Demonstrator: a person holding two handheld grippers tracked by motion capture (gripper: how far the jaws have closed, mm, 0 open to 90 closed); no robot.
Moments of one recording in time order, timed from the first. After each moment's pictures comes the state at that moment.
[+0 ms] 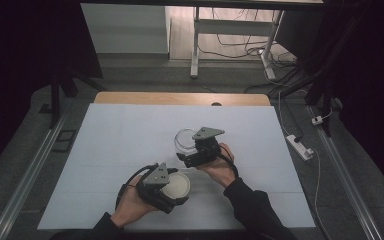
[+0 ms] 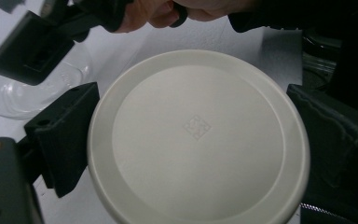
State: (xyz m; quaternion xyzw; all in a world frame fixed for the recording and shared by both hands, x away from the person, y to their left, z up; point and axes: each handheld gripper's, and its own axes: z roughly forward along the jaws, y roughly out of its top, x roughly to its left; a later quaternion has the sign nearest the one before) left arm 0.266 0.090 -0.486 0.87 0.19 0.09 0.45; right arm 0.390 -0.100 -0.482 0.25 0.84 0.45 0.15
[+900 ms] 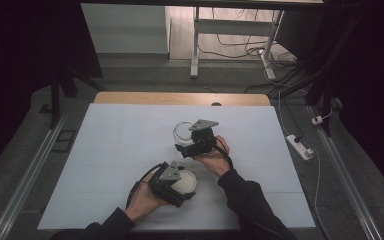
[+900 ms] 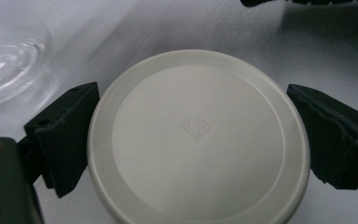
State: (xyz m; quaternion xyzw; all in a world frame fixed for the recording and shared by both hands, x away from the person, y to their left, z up) left arm 0.295 0.065 -0.523 0.88 0.20 0.10 0.42; right arm 0.426 -0.087 -0.493 0.27 0.84 0.43 0.16
